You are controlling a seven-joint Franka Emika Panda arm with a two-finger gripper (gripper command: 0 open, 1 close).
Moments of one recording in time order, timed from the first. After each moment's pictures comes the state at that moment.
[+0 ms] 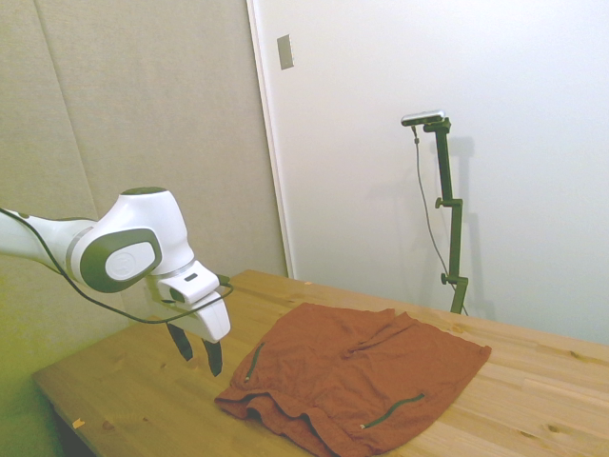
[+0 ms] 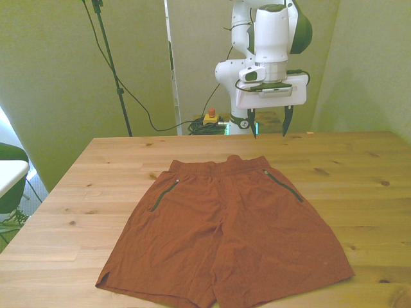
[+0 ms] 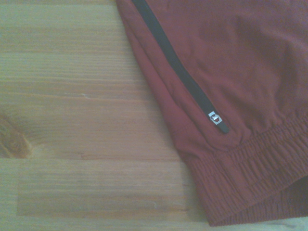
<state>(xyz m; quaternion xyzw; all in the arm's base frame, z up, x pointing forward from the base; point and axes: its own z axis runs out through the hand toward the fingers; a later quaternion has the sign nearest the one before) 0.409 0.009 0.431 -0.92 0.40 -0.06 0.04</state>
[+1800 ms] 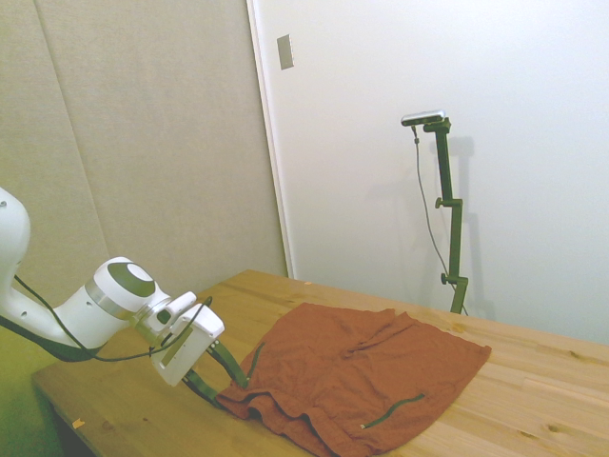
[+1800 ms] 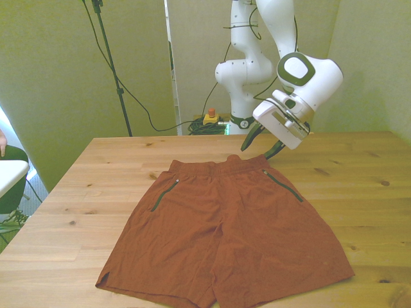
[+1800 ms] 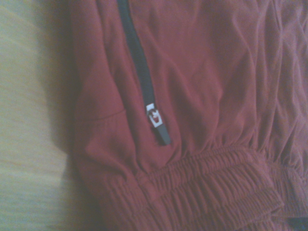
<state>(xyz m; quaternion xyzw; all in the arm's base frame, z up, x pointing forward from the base) 0.424 0.070 0.323 -0.88 0.26 -0.19 -0.33</state>
